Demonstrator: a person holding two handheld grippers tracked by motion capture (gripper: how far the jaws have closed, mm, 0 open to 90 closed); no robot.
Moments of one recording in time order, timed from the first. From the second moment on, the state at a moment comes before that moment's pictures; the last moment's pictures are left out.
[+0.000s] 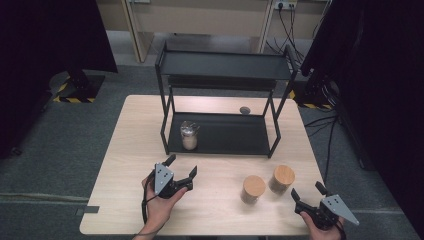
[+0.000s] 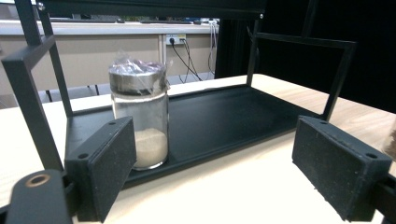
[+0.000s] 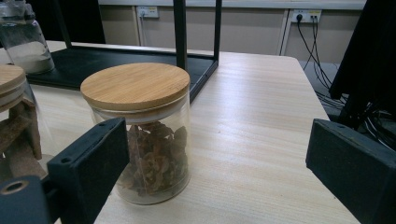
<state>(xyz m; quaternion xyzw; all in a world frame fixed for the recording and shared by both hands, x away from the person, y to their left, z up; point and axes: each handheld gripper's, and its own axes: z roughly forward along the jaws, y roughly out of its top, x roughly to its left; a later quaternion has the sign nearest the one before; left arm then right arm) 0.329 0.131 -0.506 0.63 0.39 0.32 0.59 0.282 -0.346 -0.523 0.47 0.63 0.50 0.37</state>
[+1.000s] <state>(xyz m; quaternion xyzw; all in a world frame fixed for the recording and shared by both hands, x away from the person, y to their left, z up) 0.301 0.137 -0.522 0.64 0.39 0.30 0.59 0.281 -0.346 -0.523 0.46 0.63 0.50 0.37</state>
